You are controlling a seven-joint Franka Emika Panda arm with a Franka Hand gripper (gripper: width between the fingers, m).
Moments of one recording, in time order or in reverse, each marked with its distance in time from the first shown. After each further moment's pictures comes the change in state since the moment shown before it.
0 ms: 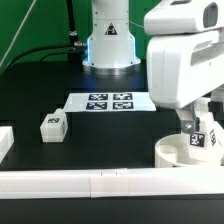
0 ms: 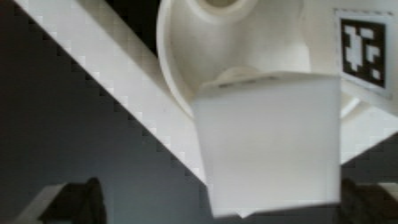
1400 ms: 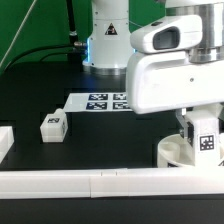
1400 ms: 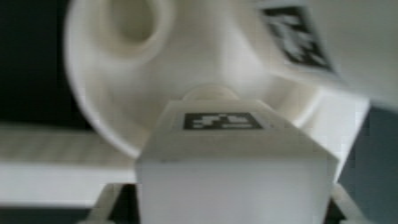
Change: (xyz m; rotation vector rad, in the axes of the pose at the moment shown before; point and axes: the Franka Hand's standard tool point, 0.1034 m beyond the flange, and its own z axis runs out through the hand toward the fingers) arm 0.003 -0.013 0.017 0.016 -0.006 0.994
